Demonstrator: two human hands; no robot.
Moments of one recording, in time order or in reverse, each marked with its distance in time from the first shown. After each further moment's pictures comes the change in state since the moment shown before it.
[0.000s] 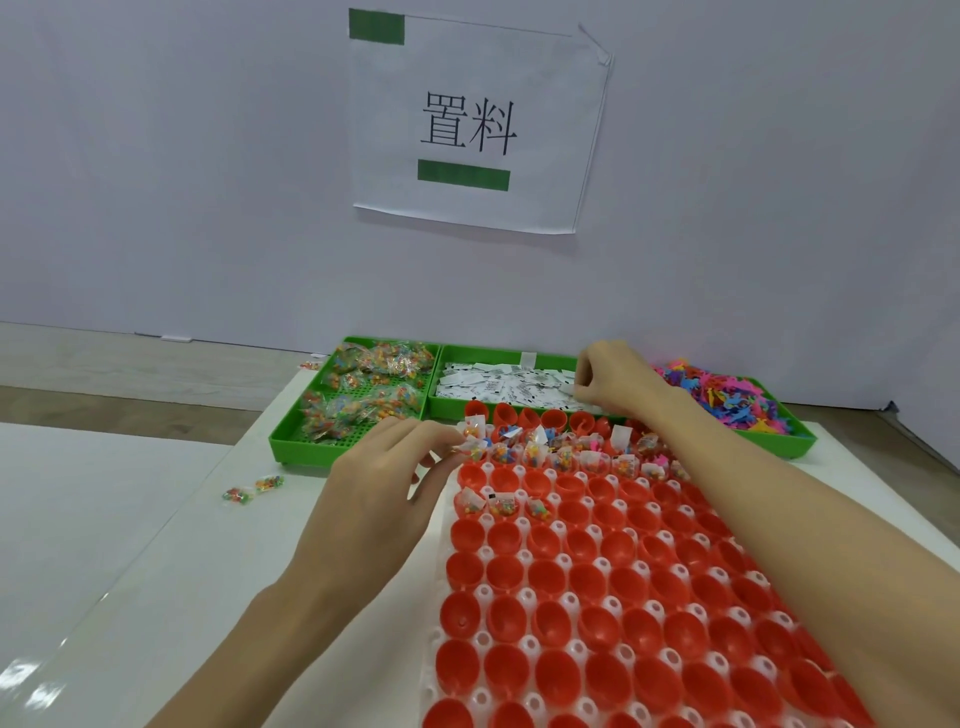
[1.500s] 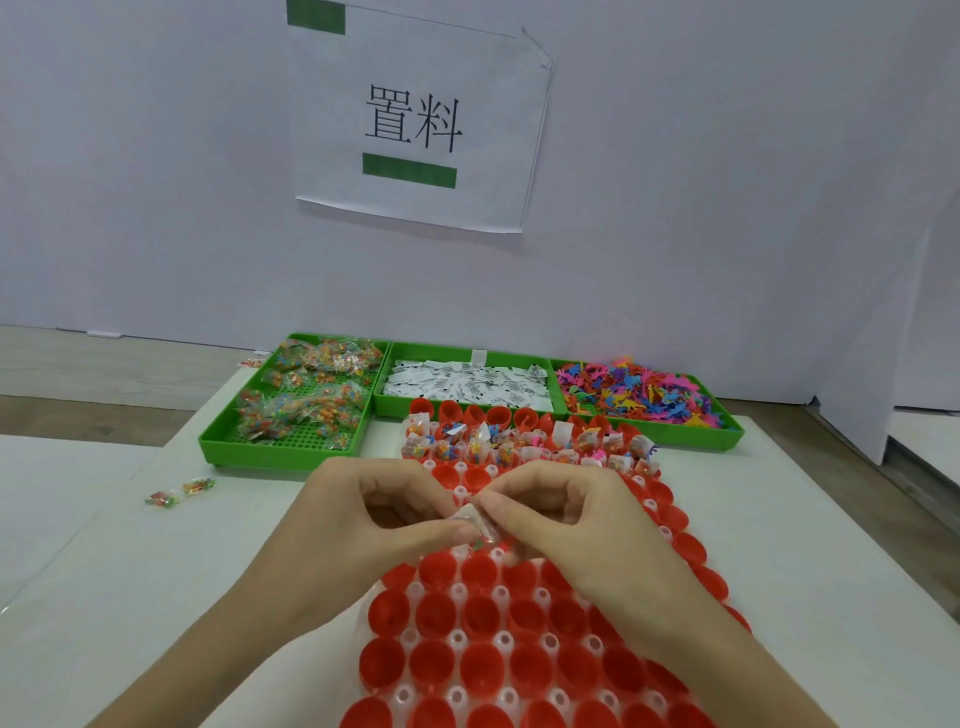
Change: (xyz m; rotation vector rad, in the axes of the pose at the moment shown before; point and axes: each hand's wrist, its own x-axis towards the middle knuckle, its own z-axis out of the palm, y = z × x) left_hand 0.000 0.037 -0.008 -0.704 -0.380 -0.391; right_hand -0.221 -0.084 -0.032 1.124 -0.069 0.001
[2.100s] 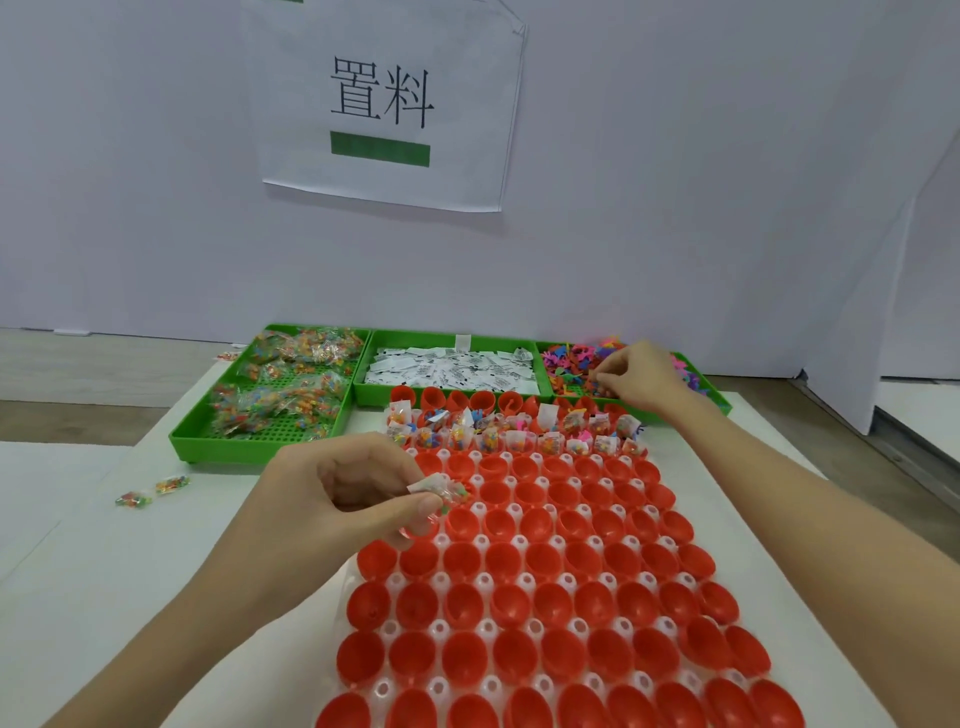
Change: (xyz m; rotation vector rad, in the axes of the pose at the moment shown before) left_hand 0.004 -0.004 -0.001 -0.069 0.035 -0.039; right_hand 0.160 0.084 -0.159 -0.852 0.324 0.205
